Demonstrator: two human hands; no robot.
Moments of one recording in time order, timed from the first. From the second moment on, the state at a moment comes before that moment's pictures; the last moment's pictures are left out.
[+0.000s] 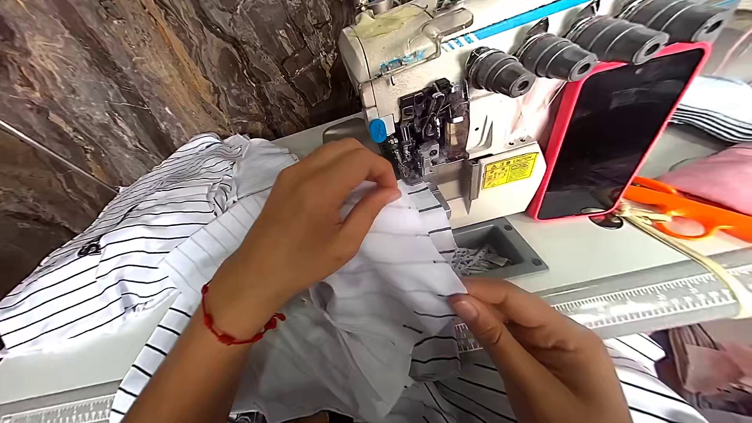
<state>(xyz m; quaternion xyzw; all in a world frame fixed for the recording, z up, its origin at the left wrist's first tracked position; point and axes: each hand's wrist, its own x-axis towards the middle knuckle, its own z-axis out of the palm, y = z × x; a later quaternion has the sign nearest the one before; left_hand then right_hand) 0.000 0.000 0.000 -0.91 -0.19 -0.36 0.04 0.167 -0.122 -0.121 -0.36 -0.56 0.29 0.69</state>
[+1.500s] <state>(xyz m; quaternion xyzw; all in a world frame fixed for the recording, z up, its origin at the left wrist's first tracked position) 0.043 -0.054 -0.048 -0.87 -0.35 -0.23 0.24 0.169 -0.111 -0.138 -0.41 -0.42 0.39 0.71</state>
